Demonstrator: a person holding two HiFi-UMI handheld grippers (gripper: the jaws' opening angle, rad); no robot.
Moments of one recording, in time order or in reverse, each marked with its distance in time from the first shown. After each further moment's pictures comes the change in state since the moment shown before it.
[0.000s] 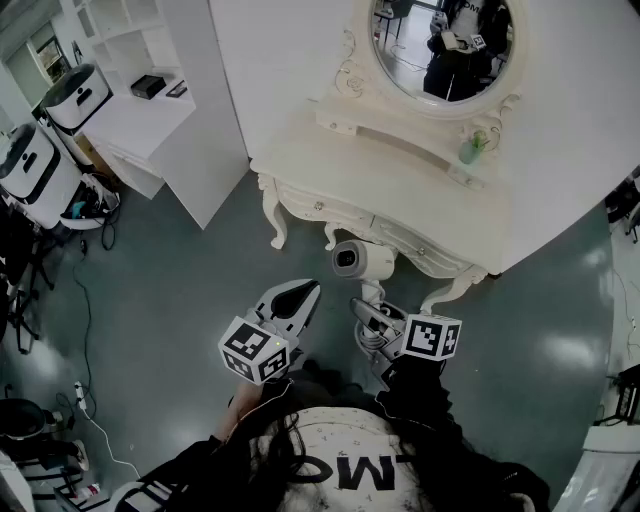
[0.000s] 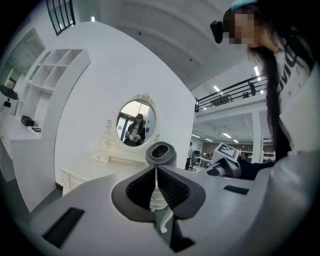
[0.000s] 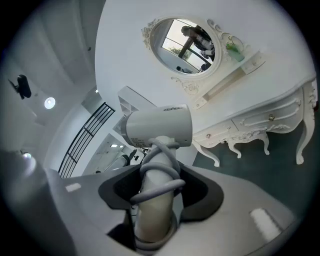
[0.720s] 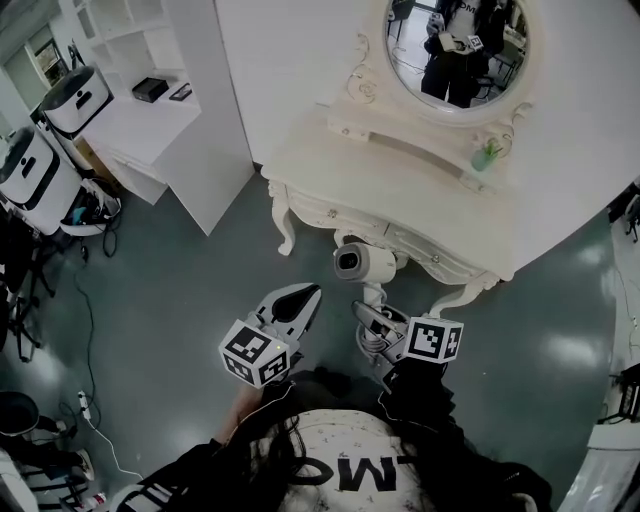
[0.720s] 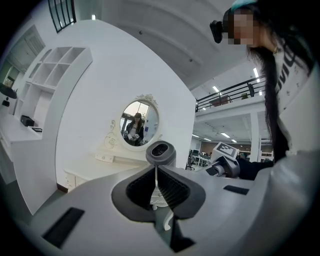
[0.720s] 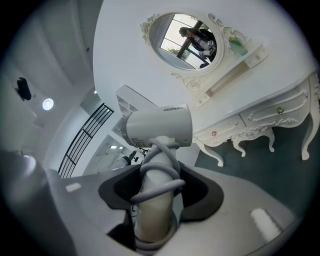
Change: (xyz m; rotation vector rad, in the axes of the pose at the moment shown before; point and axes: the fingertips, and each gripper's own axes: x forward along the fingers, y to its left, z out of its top) left arm -0.018 0.050 0.001 0.002 0.012 -0.015; right arm 0.051 0.010 -0.005 0.019 -0.009 -0.001
